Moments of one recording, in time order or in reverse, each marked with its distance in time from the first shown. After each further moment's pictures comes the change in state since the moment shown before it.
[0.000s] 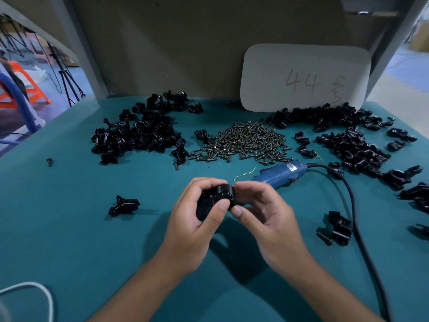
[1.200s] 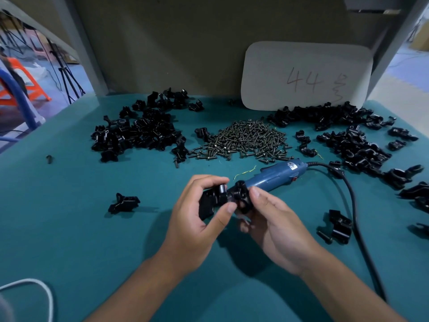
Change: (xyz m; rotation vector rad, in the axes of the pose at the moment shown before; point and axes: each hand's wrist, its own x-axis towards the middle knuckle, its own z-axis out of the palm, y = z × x) left_hand -0.001 0.000 0.000 0.114 0.008 0.085; right_hand 0.005 -0.008 -0.005 0.453 -0.096 0.431
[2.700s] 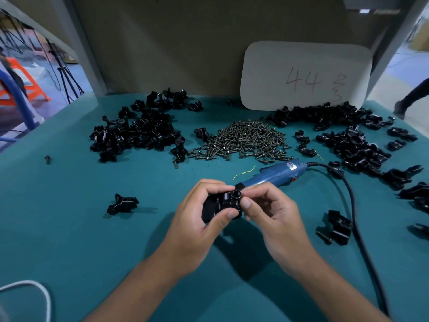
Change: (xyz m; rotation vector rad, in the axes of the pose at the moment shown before) left_hand 0.002 -0.003 -0.002 -0.015 -0.115 -0.026; right_hand 0.001 0.007 -0.006 -0.392 0.117 -0.415
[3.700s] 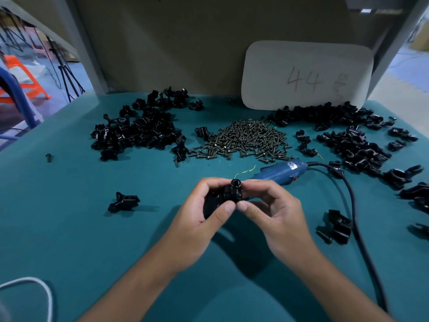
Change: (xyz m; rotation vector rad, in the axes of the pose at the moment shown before) left_hand 0.001 0.001 0.000 -0.291 -0.084 -0.194; right_hand 0.003 -0.004 -0.002 -0.061 -0.013 -0.052
